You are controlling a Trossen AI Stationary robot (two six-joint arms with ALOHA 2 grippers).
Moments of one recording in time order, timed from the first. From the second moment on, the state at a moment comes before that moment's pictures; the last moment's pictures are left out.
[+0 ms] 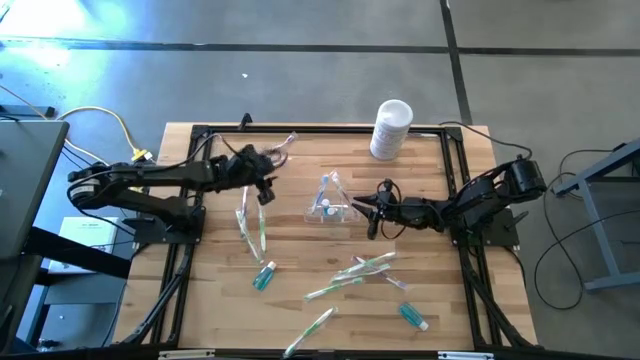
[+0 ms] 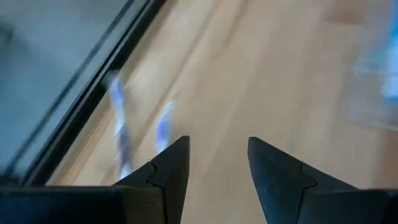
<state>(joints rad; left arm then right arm) 0.36 1.13 0.61 -0.17 -0.28 0.07 0.08 1.57 0.30 1.10 0.42 0.15</state>
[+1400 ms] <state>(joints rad) 0.65 1.60 0.84 -0.21 -0.04 0.07 0.07 1.57 0.30 1.07 0.42 0.16</state>
